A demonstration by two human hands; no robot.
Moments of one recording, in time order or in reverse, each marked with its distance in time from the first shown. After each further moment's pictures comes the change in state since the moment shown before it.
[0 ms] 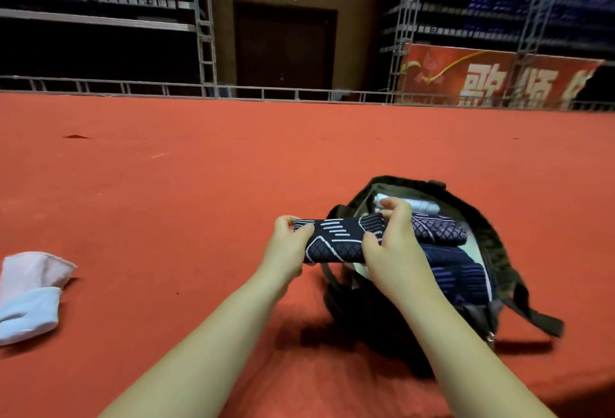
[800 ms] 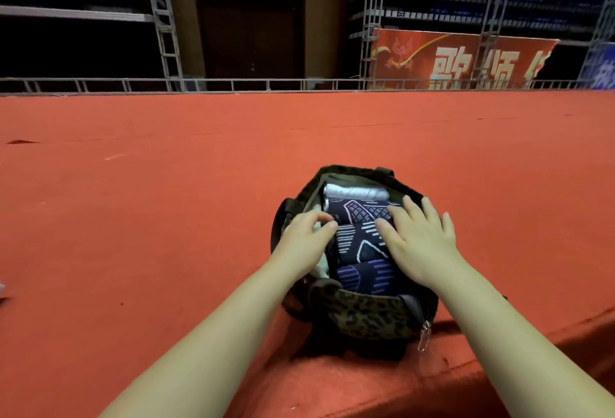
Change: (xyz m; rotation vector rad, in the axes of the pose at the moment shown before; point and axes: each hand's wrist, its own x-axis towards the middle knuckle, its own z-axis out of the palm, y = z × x) left_hand 0.006 0.005 0.103 0.433 -0.274 0.266; right_hand 0.029 0.094 -0.096 -0.703 -0.204 0.154
